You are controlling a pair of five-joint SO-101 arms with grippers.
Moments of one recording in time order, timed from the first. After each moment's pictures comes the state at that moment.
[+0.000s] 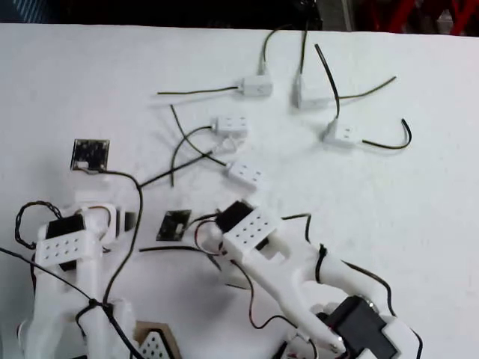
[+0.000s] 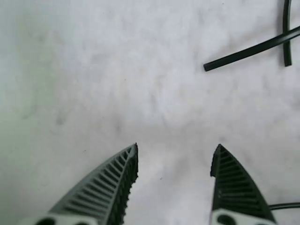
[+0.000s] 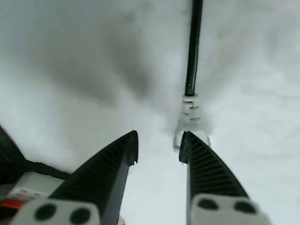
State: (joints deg) left arm -21.5 -39.0 68.3 46.6 -15.2; right arm -46.7 -12.1 43.0 75.3 34.2
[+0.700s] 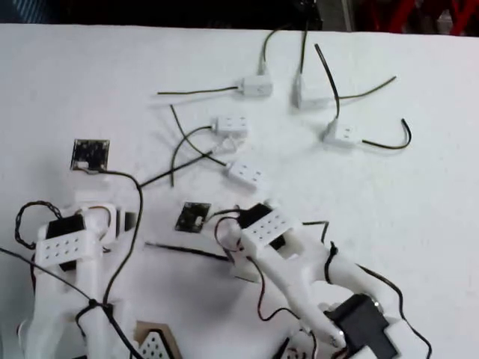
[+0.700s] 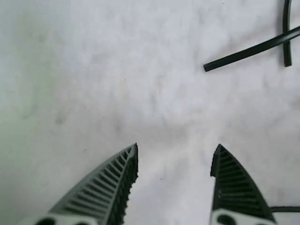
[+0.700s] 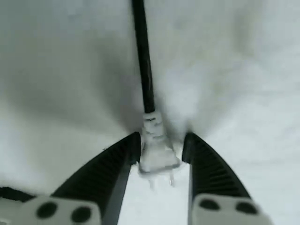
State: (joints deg) left arm -21.5 -39.0 68.3 46.6 -15.2; right arm -38.9 -11.8 51.6 62.3 38.2
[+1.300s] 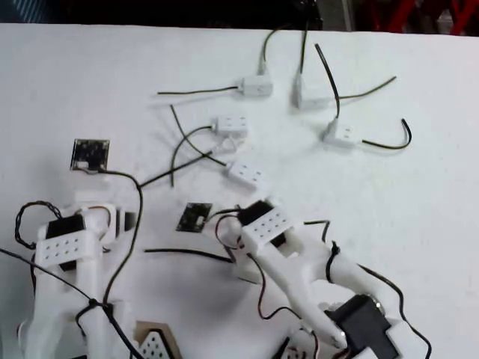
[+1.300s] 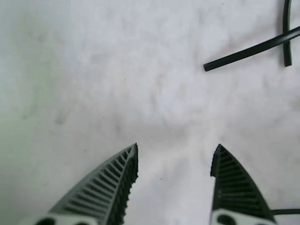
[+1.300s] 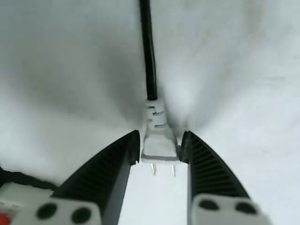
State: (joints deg) left arm -21.5 -39.0 68.3 46.6 -15.2; right arm -38.9 -13.9 49.3 68.9 38.2
